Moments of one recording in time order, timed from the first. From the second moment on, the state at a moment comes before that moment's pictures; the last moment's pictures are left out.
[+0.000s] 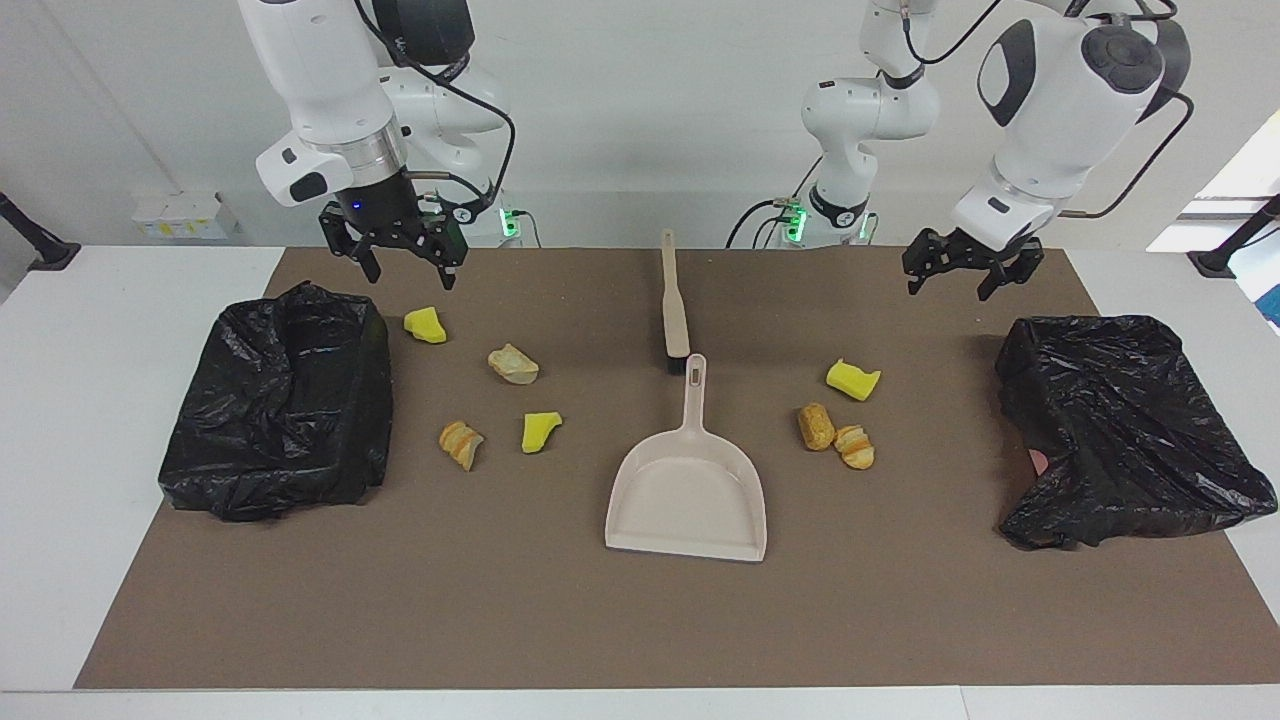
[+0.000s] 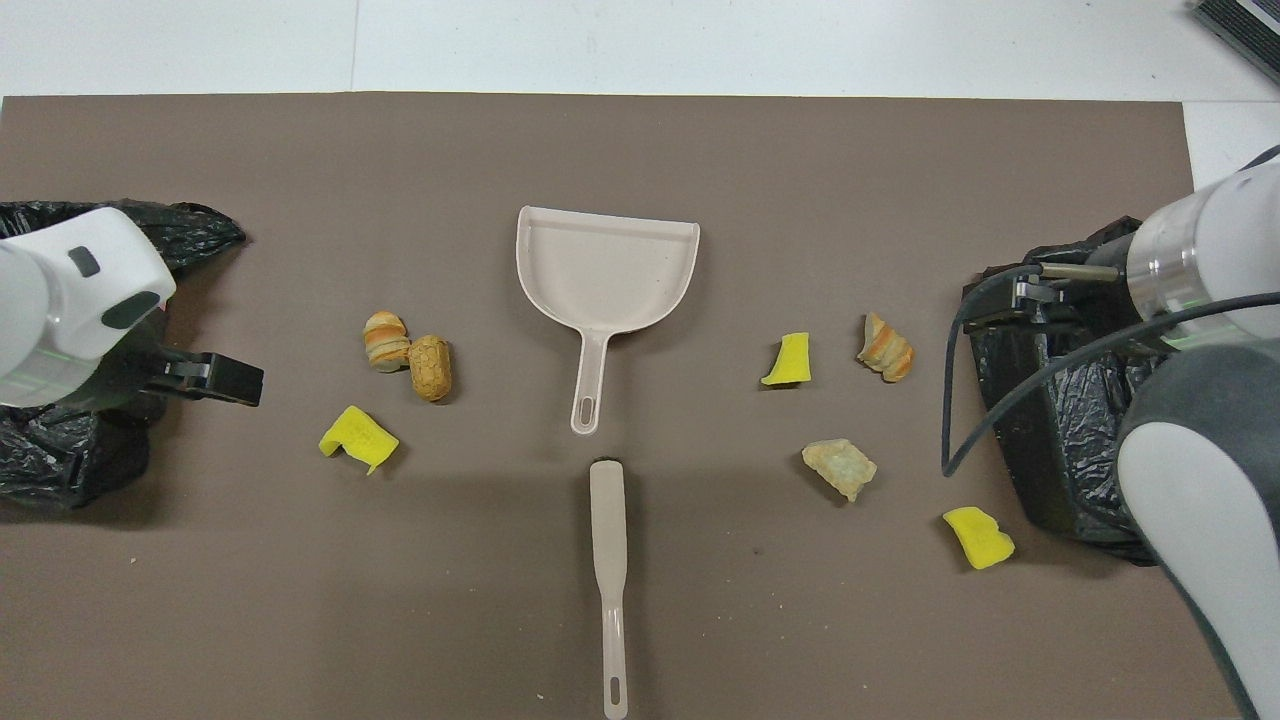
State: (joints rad) left arm -0.11 -0.10 -0.05 -1.87 -0.03 1.72 0.03; right arm 0.05 0.00 0.11 -1.61 0.01 1.65 0.31
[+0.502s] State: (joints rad) left arm -0.30 -0.16 -0.05 -2.13 -0.07 1.93 -0.08; right arm 0.22 0.12 0.12 -1.63 0.01 1.81 0.53
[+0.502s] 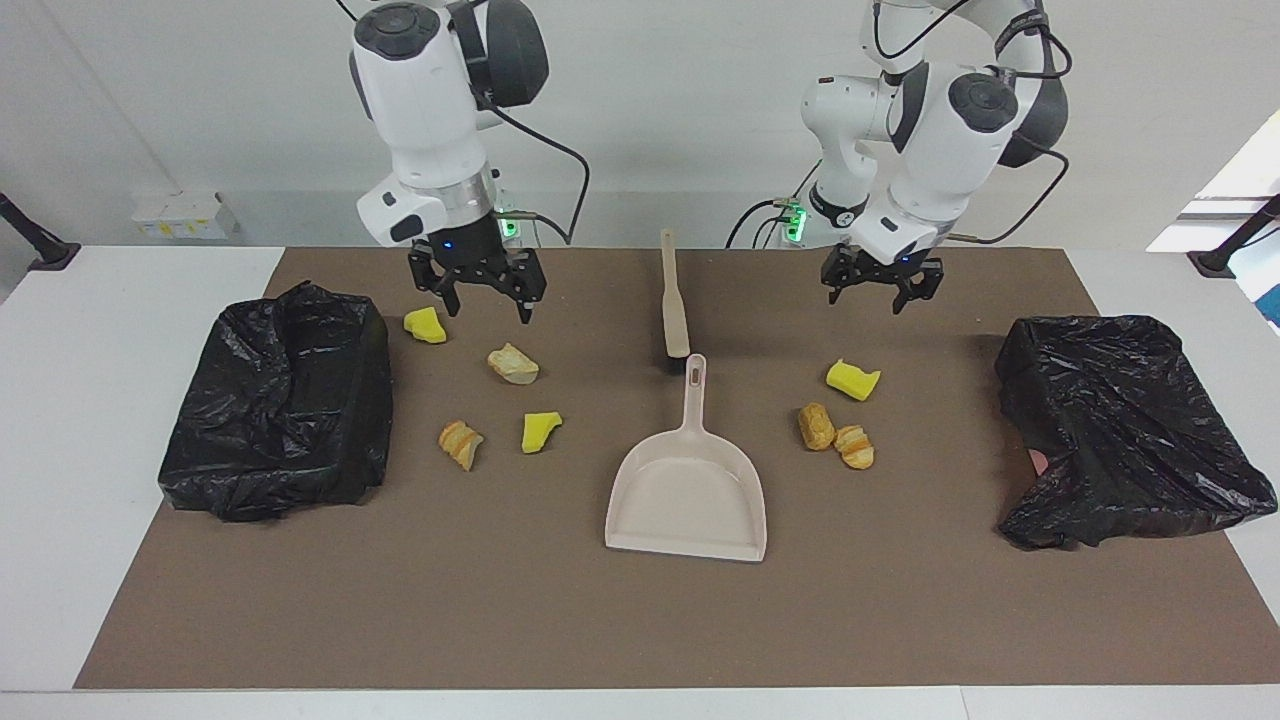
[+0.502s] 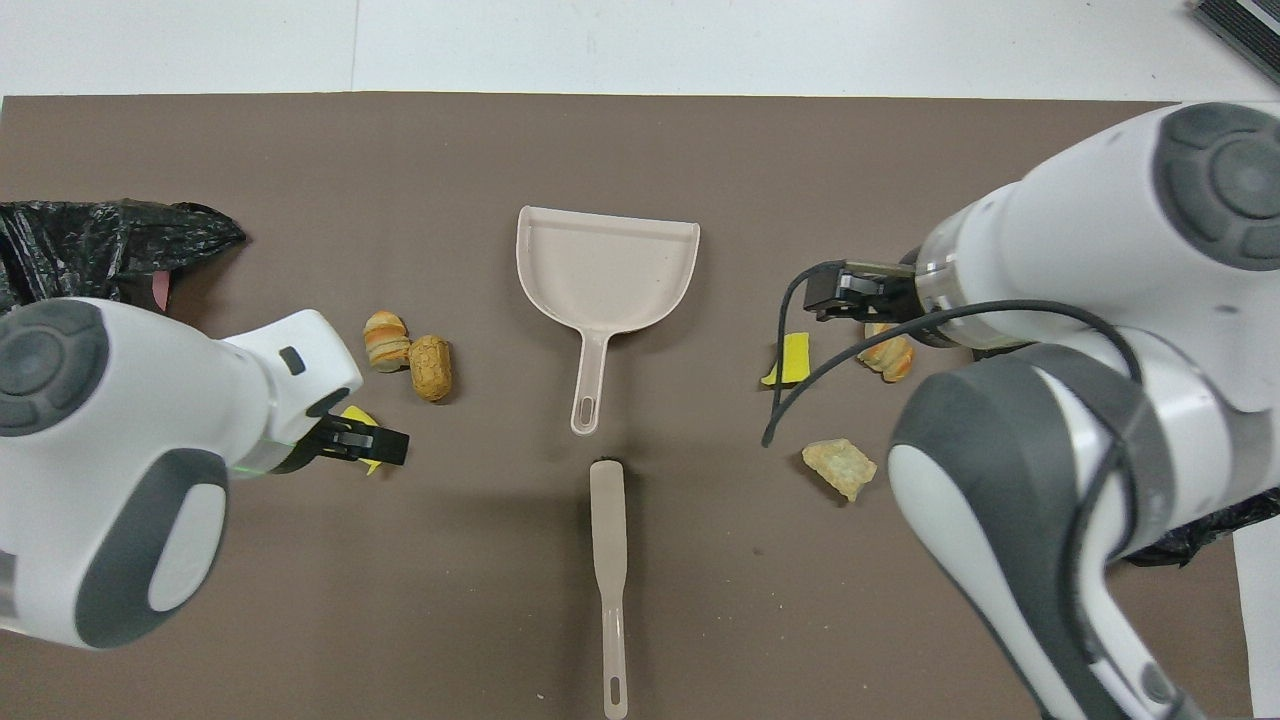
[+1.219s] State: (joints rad) left arm -0.76 -0.16 -0.06 -2.41 -0.08 2.29 -0.51; right arm 0.45 0.63 0.13 -1.20 0.02 1.83 0.73
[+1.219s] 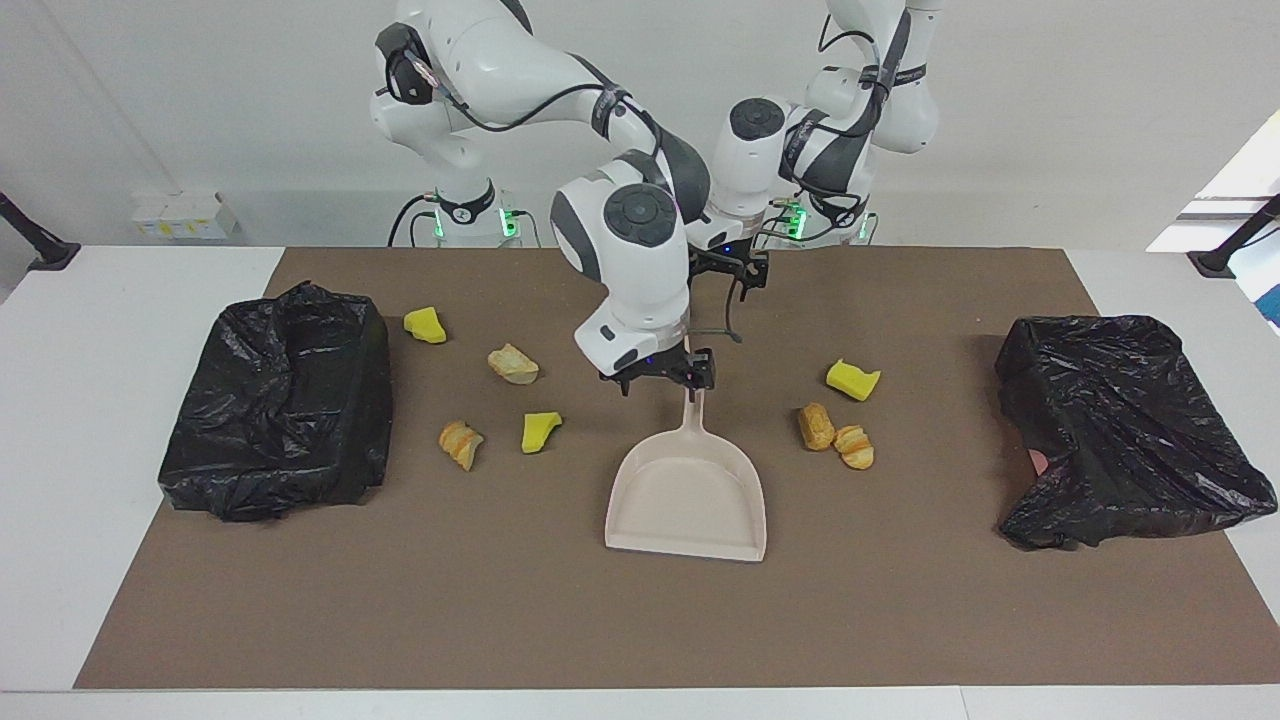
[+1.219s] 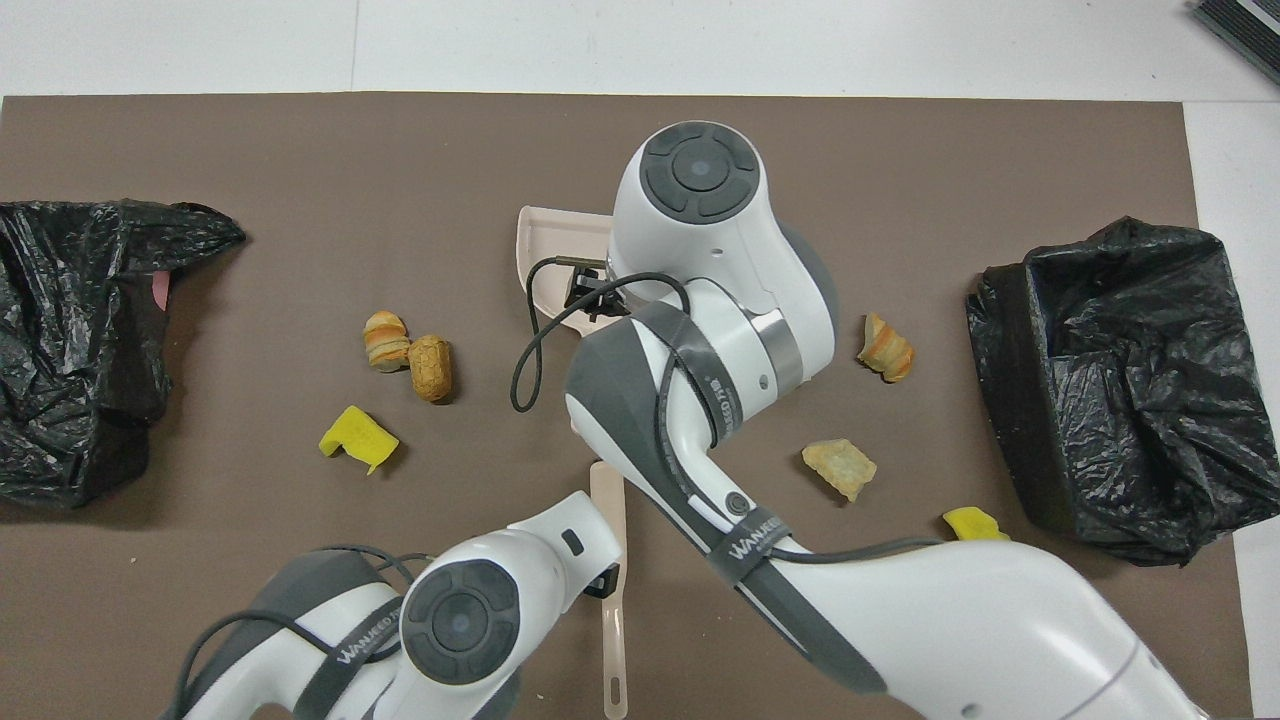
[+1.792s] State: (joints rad) left arm -0.96 -0.15 -0.05 -2.48 -0.08 2.37 -0.76; right arm 0.51 0.69 0.14 -1.25 0.01 1.96 0.74
